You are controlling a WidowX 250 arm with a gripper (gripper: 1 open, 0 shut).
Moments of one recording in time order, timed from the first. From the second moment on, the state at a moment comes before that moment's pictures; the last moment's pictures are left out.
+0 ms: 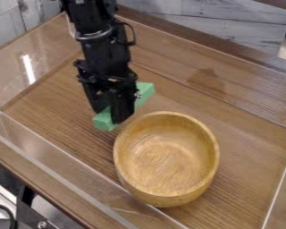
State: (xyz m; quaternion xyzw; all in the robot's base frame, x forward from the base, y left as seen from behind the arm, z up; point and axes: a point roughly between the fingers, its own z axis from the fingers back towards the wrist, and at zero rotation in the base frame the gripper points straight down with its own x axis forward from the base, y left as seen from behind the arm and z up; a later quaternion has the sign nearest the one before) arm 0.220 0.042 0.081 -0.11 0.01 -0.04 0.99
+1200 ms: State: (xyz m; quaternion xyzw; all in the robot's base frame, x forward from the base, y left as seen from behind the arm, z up) arm 0.223 0.045 0.076 -0.12 0.01 -0.05 0.99
